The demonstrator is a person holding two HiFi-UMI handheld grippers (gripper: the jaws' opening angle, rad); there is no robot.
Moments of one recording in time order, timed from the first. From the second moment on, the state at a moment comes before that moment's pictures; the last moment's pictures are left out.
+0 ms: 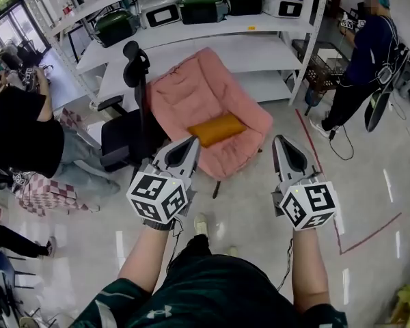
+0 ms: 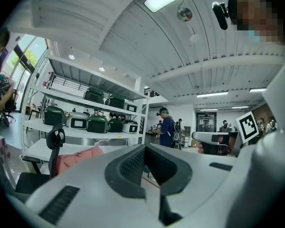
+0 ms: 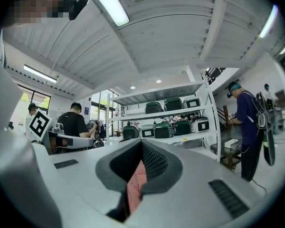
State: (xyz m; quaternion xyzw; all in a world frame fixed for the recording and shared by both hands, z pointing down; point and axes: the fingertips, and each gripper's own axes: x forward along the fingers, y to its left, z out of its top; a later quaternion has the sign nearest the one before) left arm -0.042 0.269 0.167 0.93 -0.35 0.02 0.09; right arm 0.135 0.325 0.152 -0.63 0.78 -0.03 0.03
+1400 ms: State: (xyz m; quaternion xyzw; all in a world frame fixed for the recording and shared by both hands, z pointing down) left arm -0.051 -0.012 0.354 0.94 -0.29 0.11 0.14; right arm 0.082 0.047 0.238 -0.68 0.73 -0.05 0.02
